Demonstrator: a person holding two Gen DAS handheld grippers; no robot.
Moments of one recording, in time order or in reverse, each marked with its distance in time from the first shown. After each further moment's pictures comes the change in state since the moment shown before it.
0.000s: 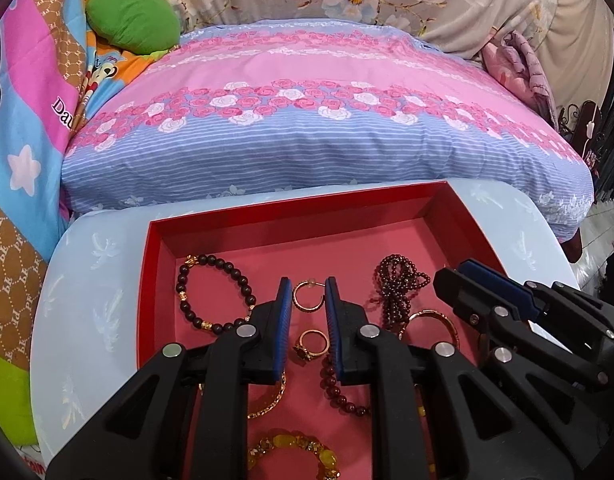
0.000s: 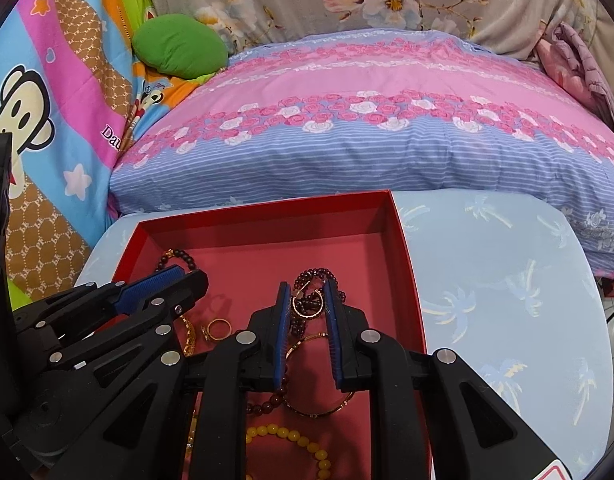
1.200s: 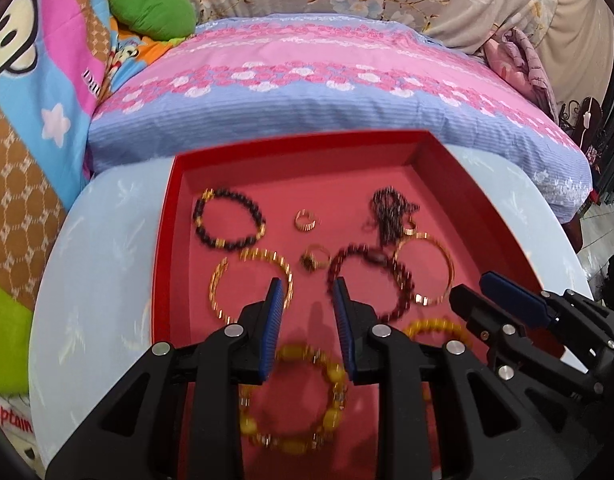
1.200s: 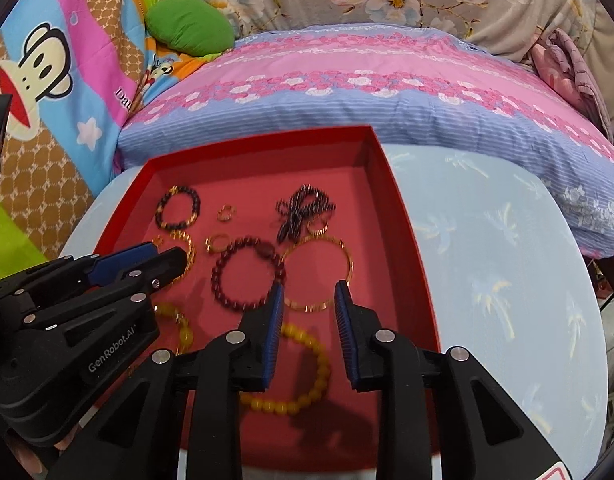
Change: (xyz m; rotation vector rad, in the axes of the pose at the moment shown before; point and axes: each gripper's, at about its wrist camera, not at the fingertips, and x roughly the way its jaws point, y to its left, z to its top) left arm -0.032 0.004 -0.061 -0.030 0.011 0.021; right arm -0.032 0.005 -0.066 -0.055 0.026 -0.045
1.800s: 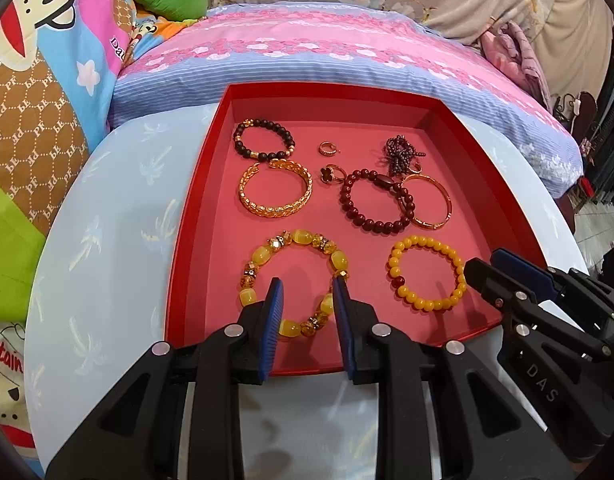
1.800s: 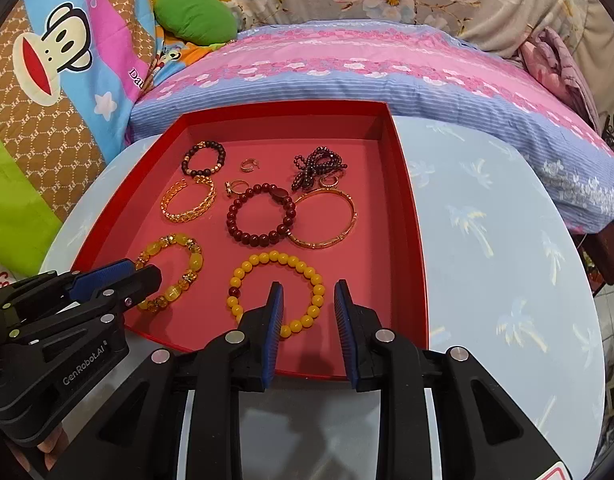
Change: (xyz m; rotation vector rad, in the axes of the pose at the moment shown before) left arm -0.039 0.005 -0.065 -0.015 0.032 -0.012; right arm -0.036 0.010 -0.054 -0.012 0.009 -0.033
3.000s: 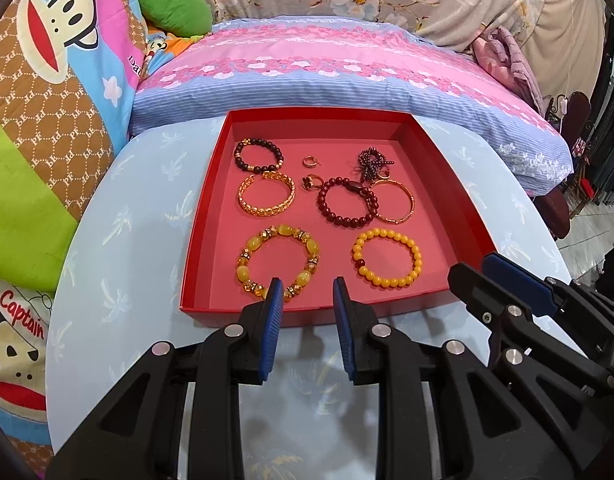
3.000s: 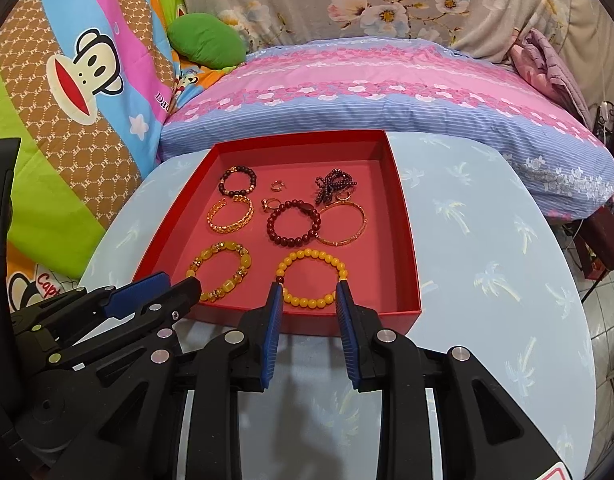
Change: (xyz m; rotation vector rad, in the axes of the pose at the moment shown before) left arm -0.060 -0.024 -0.019 0.002 -0.036 0.027; right arm -0.072 0.014 -0.019 0.042 -0.054 0.039
